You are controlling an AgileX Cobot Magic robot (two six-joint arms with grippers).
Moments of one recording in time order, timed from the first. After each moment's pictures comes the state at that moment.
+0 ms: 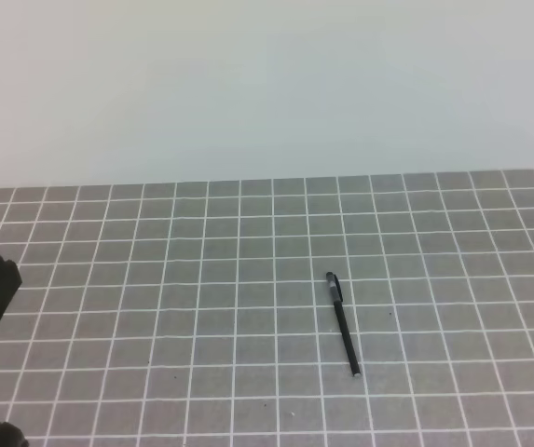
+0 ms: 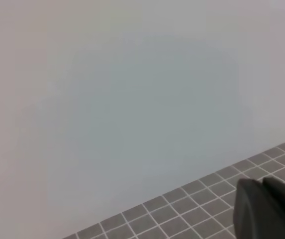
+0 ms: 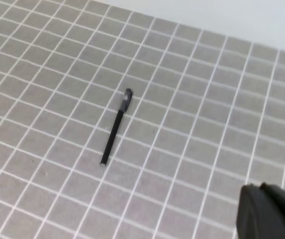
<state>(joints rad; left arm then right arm) -1.08 0.43 -0.43 -1.74 -0.61 1.79 0.52 0.85 -1.06 -0.18 0.78 0.10</state>
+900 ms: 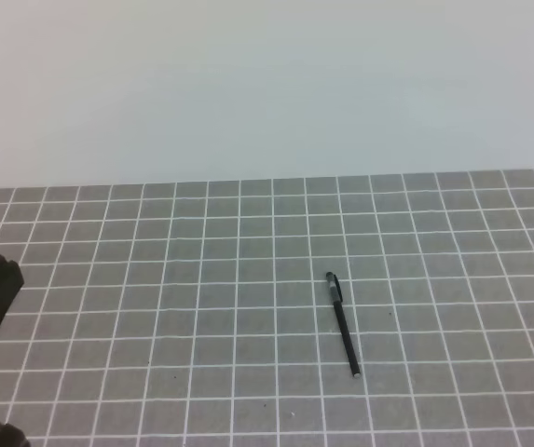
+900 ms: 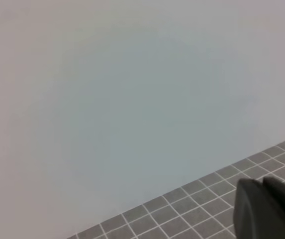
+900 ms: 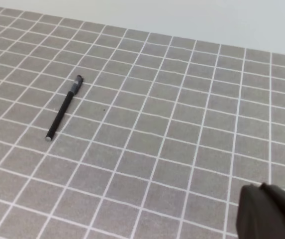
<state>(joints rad) -1.08 0.43 -0.43 -1.73 -0.60 1.80 0.52 0.09 -0.43 -0.35 0.71 0.24</state>
